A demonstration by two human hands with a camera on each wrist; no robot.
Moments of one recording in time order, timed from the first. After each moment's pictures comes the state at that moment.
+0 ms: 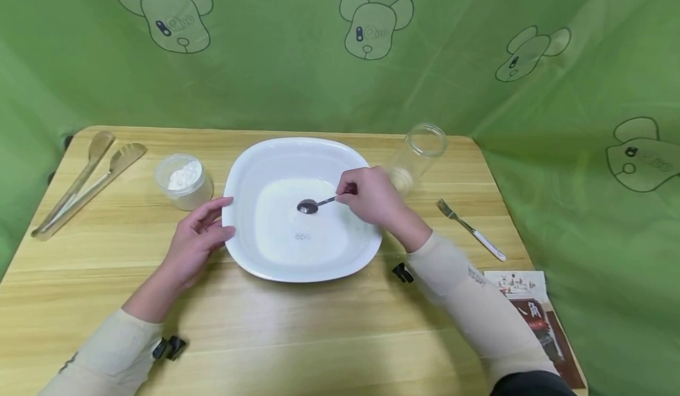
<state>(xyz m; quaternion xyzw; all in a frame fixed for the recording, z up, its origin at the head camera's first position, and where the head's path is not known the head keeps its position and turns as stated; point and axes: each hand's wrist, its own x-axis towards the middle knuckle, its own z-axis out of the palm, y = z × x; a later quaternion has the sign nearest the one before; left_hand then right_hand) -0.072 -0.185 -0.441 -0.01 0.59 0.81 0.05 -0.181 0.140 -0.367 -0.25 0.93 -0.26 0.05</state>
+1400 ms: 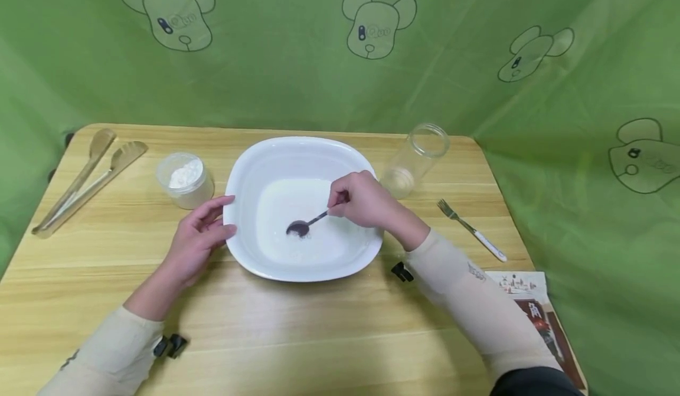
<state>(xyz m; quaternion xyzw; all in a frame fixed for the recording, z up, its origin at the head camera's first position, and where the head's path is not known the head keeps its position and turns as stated) -0.073 -0.185 -0.443 0.00 0.59 0.81 0.05 -0.180 0.130 -0.366 -0.30 0.91 -0.27 0.11</state>
